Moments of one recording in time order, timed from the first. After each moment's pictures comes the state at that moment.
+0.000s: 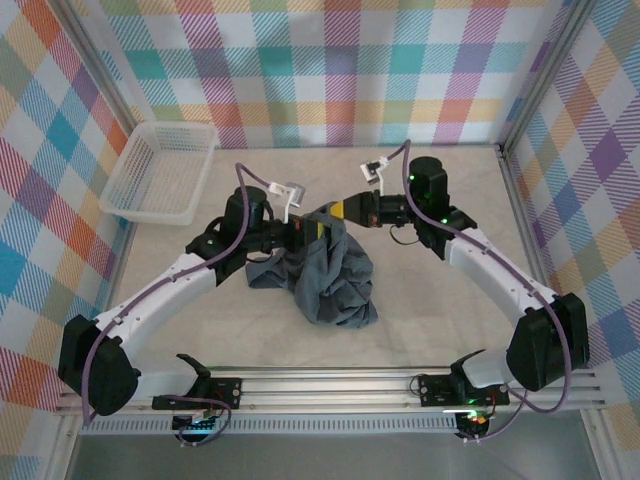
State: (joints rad) left arm -0.57 1.27 1.03 -0.17 0.48 -0.47; right arm 0.42 1.39 1.11 -0.01 -1.00 0.78
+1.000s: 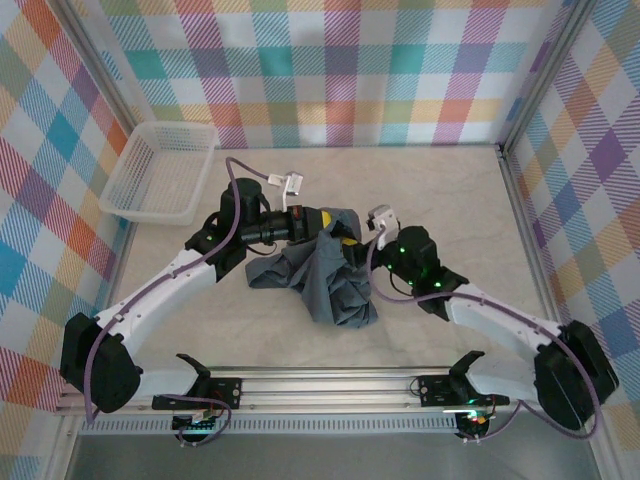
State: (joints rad) left arm -0.56 1.29 1.05 -0.06 0.61 -0.68; right arm 0.66 1.17 0.61 0.28 0.03 0.02
